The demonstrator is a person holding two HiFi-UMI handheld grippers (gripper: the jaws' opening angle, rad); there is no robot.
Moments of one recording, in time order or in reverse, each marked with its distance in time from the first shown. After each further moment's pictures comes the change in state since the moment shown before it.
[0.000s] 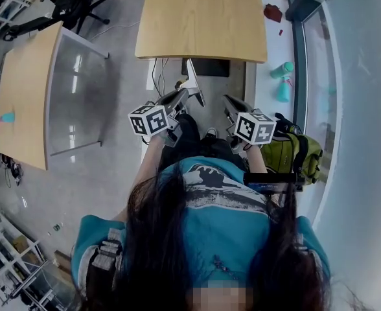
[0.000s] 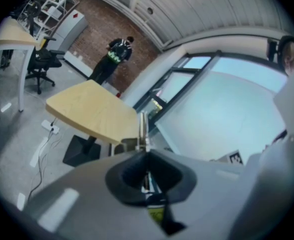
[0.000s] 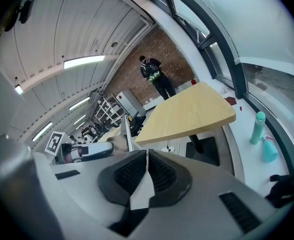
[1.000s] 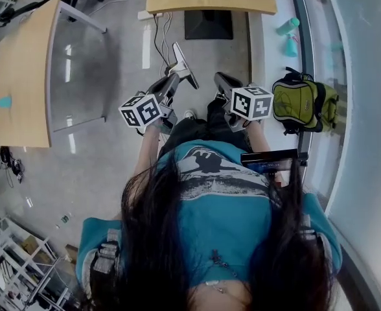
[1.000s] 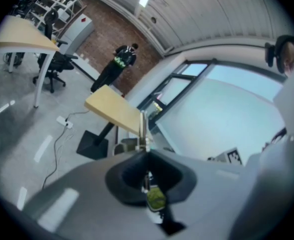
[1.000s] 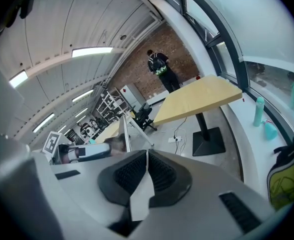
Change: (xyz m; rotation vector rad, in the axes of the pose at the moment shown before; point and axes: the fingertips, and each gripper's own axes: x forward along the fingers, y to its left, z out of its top) left arm -0.196 0.028 -0.075 -0.027 -0.024 0.003; right arm -0.015 0.145 -0.139 -0.042 0.040 -0.010
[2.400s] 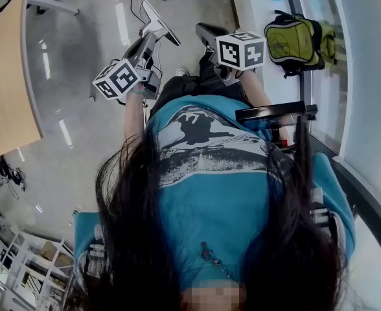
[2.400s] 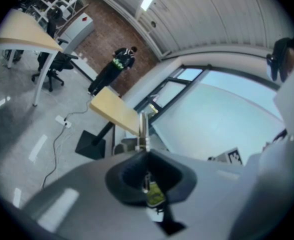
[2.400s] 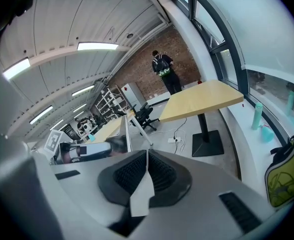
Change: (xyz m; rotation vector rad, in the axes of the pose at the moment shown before) left arm -0.065 0.014 -0.011 -0.002 -0.024 -0.075; right arm -0.003 0.062 -0.038 -0.061 -0.017 -0.041
